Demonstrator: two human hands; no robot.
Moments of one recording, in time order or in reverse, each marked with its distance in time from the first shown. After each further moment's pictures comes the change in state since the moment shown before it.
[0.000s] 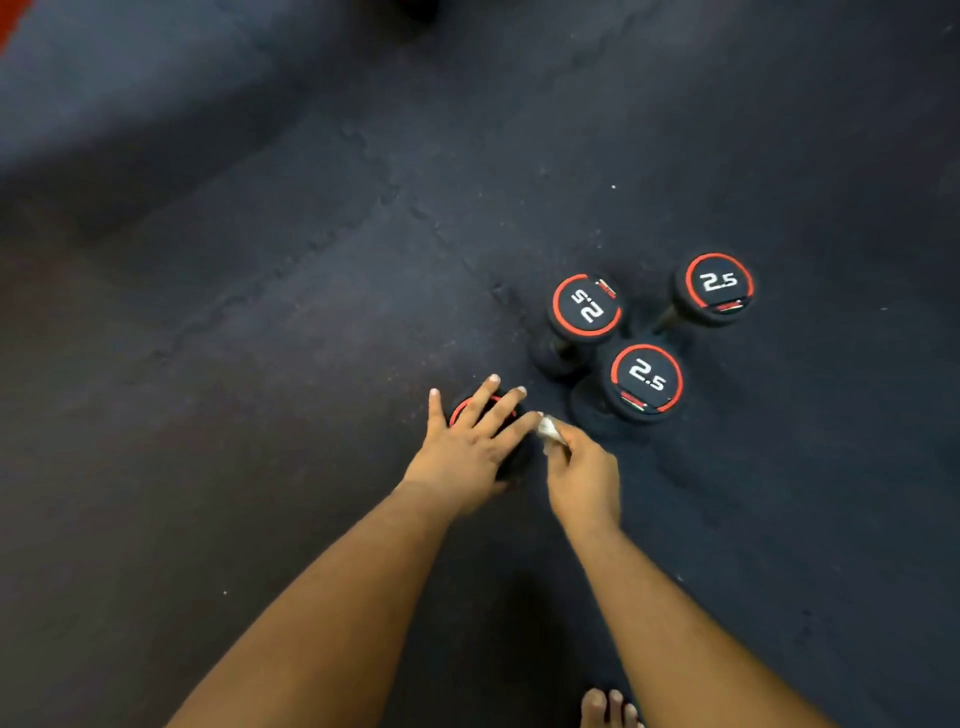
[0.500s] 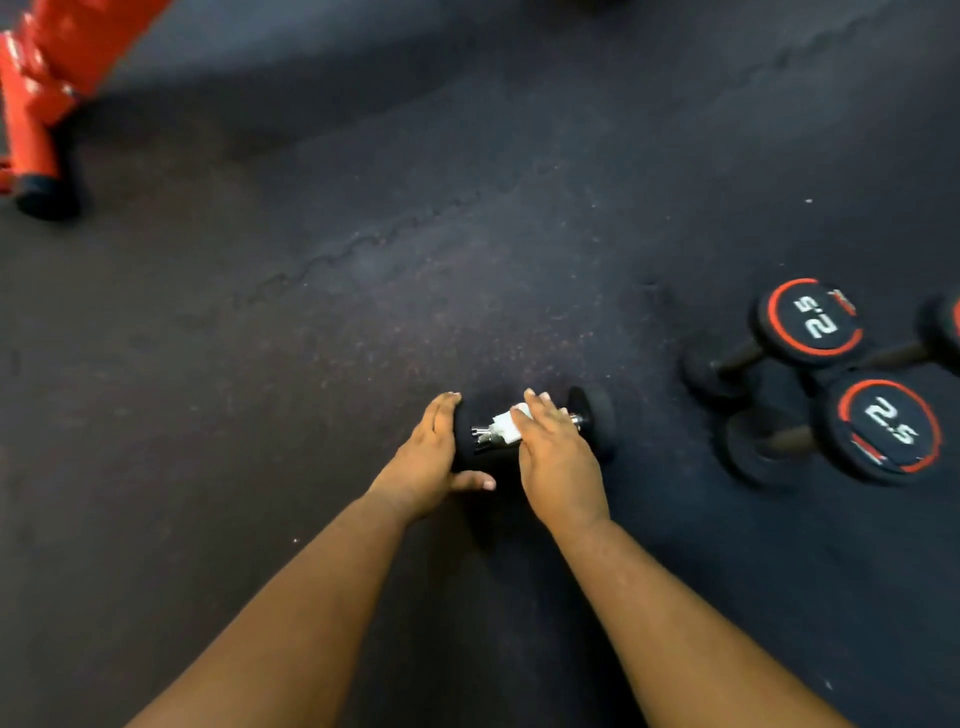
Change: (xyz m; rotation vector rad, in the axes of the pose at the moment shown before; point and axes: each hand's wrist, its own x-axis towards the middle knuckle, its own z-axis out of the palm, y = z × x) left_hand -0.100 -0.149 0.118 -0.752 0.118 -0.505; right_hand -0.006 -0.037 0.184 -0.421 -0.213 -0.703
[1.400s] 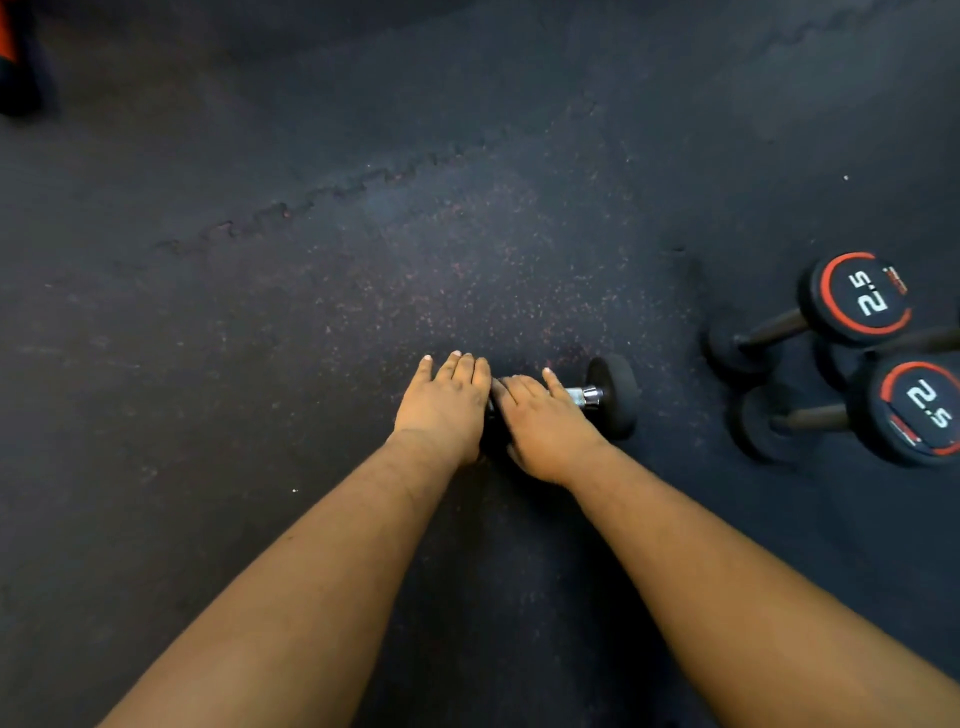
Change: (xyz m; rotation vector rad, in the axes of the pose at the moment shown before) left_hand 0.004 0.020 -0.007 0.731 -0.145 -0.019; right_hand 0.023 -0.011 0.017 -0.381 -0.490 -0.306
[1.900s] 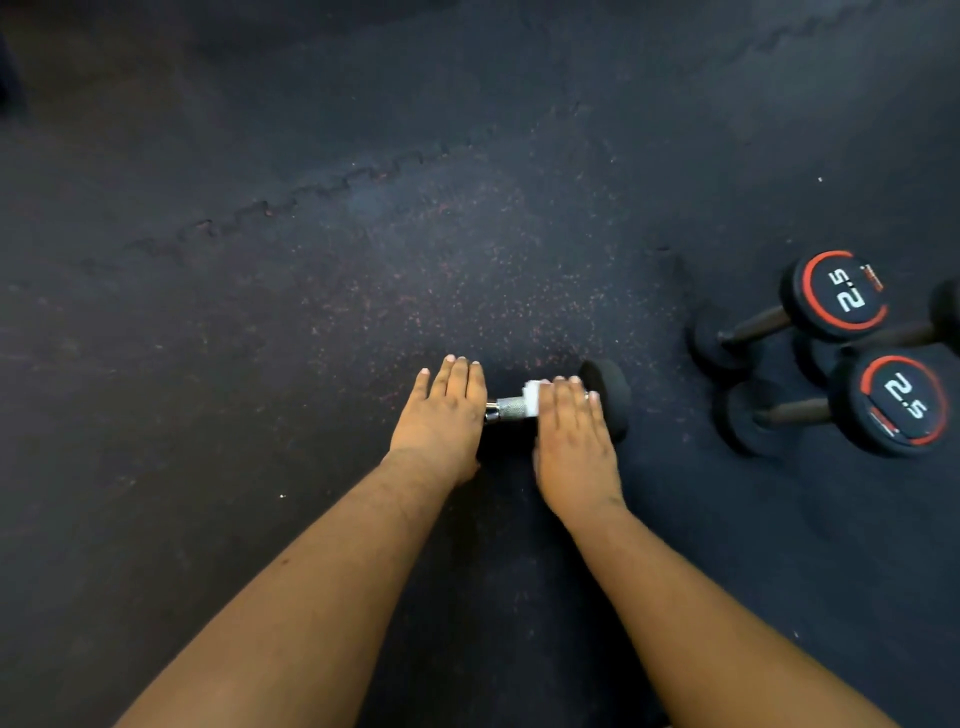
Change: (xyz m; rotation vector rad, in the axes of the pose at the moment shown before) left_hand -0.008 0.007 0.017 -0.063 0.044 0.014; right_hand -0.042 -0.004 0.036 -0.138 0.257 0.359
